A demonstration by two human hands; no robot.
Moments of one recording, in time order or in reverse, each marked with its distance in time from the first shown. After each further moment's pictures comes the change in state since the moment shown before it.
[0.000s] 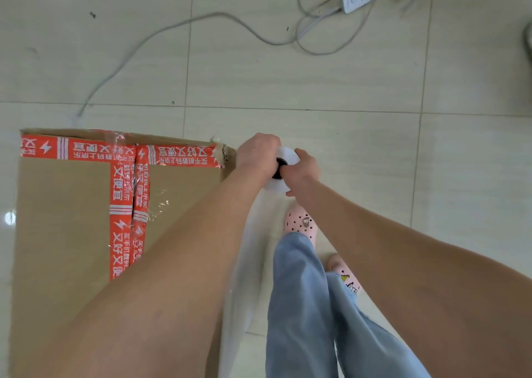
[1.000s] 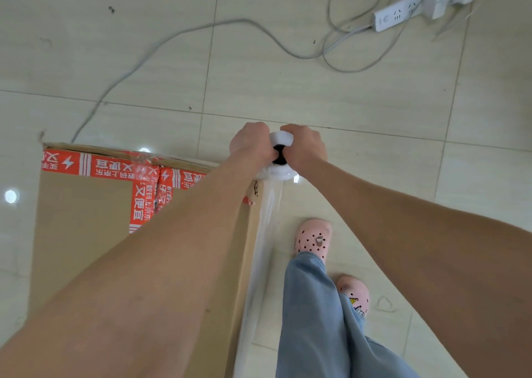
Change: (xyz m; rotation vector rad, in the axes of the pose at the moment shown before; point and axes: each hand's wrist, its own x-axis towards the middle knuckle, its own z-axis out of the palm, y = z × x) left_hand 0.060 -0.063 -0.059 -0.204 -0.078 -0.281; right_hand 0.038 -0.108 0.026 -0.533 -0.036 -0.325
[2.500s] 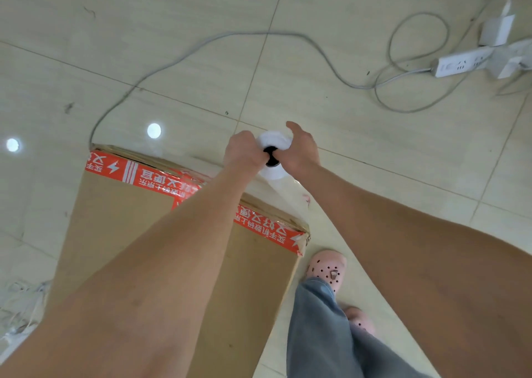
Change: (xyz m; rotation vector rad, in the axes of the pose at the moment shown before) left_hand 0.055 -0.104 -0.043 -0.345 0.099 -0.246; right_hand 0.049 -0.112 0.046 0.070 -0.107 -0.051
